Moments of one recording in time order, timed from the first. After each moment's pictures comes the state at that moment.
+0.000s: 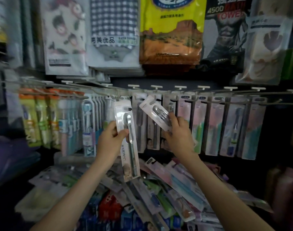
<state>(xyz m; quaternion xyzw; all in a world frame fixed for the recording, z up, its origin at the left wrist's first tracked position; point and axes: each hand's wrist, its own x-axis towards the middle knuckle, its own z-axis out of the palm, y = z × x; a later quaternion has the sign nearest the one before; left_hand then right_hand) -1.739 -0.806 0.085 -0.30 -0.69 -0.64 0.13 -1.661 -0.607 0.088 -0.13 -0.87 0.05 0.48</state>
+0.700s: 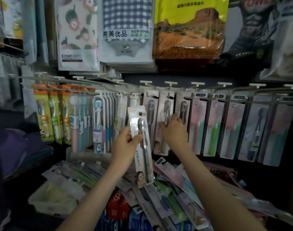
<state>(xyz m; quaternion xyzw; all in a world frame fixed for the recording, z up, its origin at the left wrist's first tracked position) -1.740 -0.795 0.063 -0.31 -0.67 -0.66 0.12 -1.720 -0.629 0.100 -0.22 -0.87 0.21 0.38</state>
